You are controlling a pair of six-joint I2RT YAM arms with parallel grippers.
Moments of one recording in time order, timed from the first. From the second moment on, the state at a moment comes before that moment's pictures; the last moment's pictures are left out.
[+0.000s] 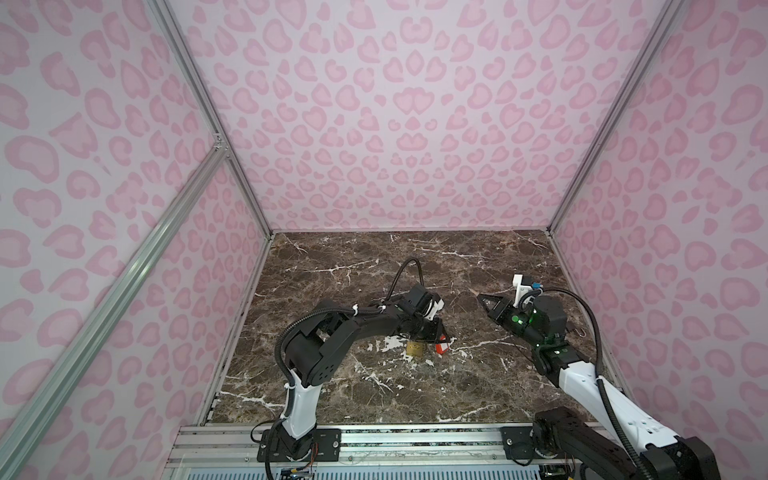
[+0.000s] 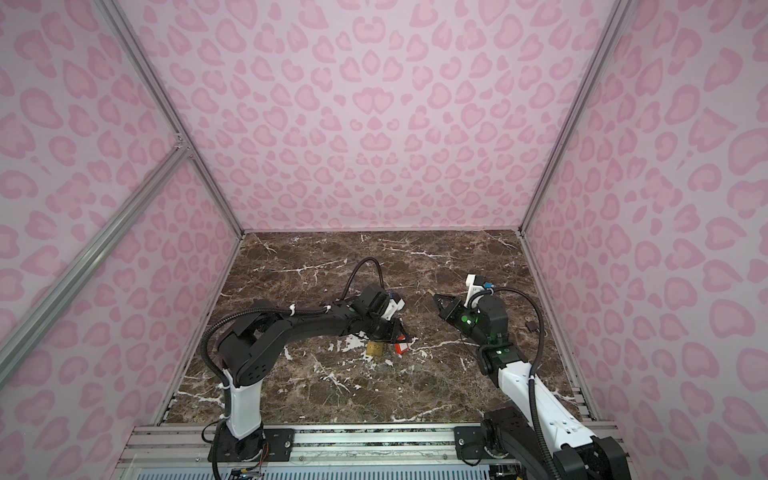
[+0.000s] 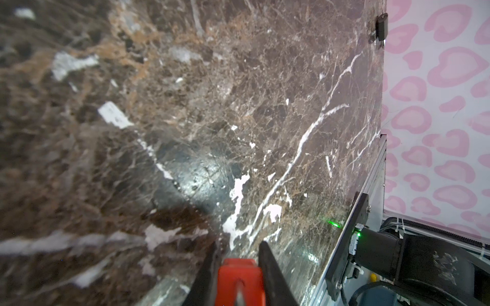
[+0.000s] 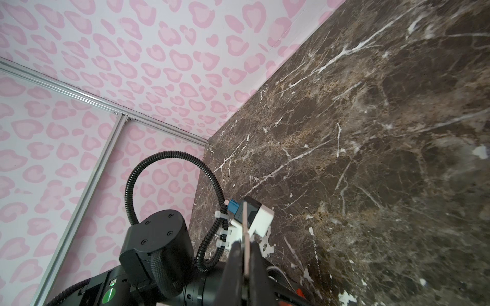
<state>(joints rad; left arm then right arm) -0.81 1.98 1.17 -0.14 0.54 -0.63 0.21 0.96 0.43 0.23 -0.40 0.94</state>
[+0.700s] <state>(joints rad) -0.81 1.99 1.18 -0.16 0.52 -0.60 0.21 0.95 0.43 0.23 -0.40 0.94</state>
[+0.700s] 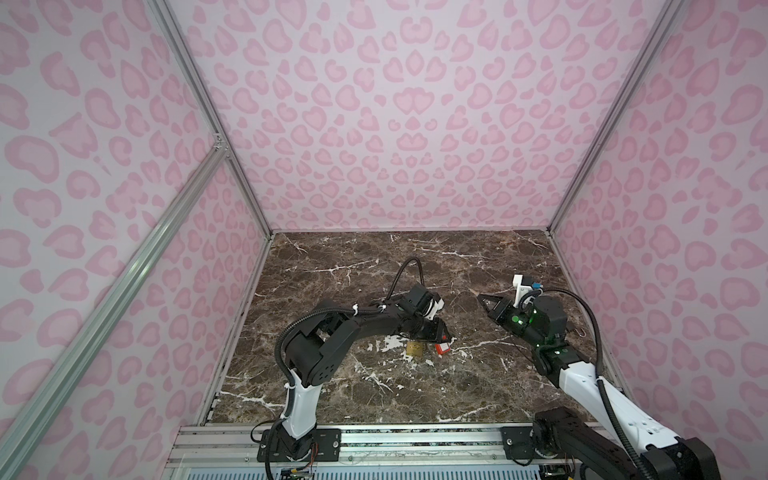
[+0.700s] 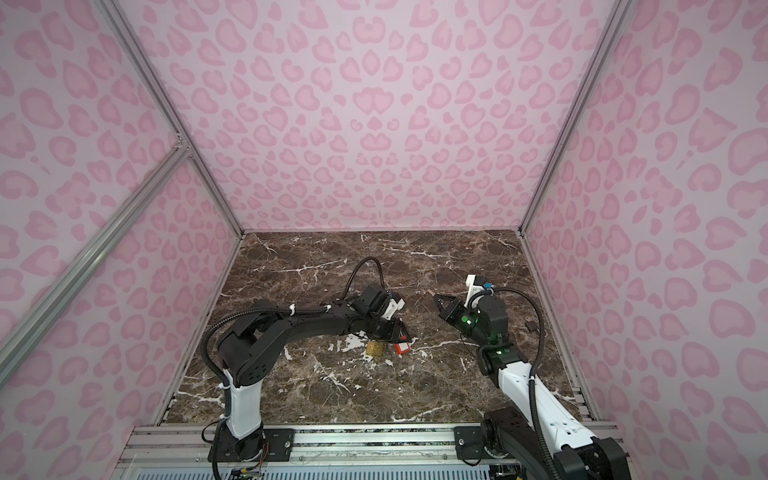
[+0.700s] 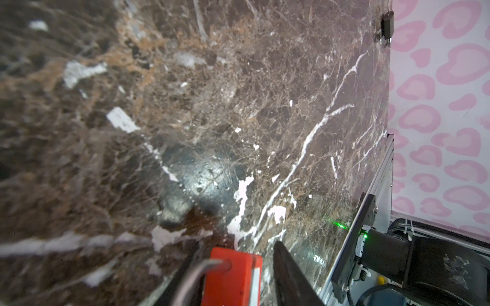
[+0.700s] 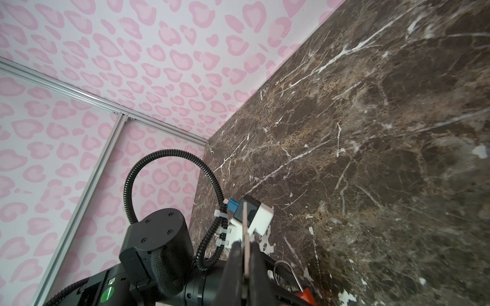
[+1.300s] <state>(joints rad) -0.81 1.97 1.25 -0.31 0.41 -0.56 0.21 0.95 0.43 0.23 -0.40 0.94</state>
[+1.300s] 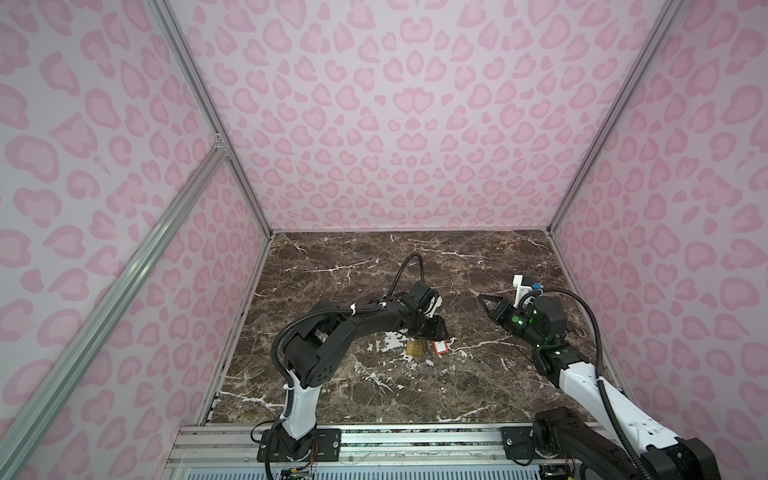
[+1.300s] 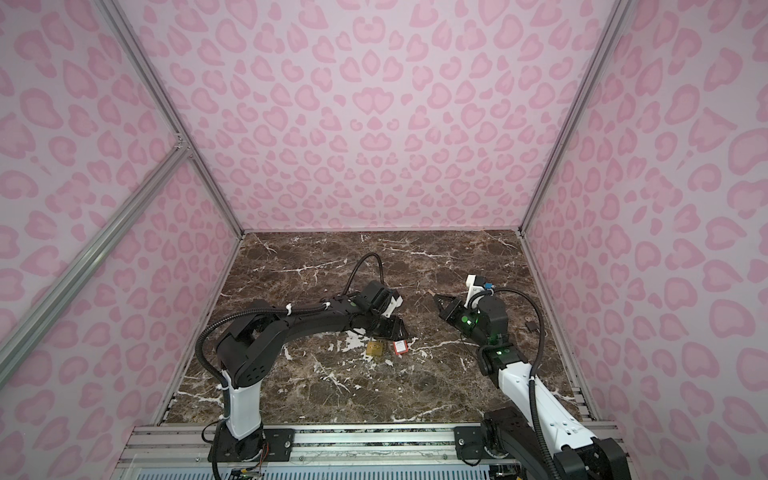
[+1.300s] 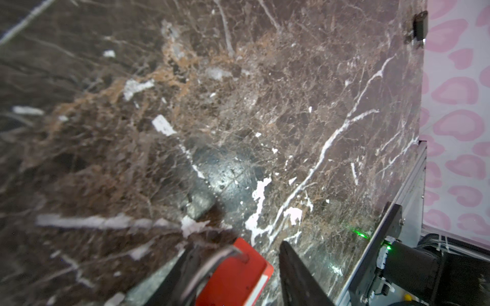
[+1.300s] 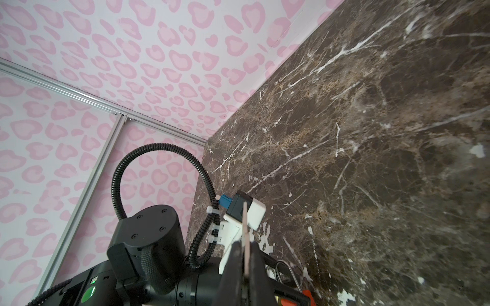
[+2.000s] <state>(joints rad) -0.79 2.02 1.37 -0.41 0.35 -0.55 0.21 0.93 0.43 0.22 -0.40 0.94</state>
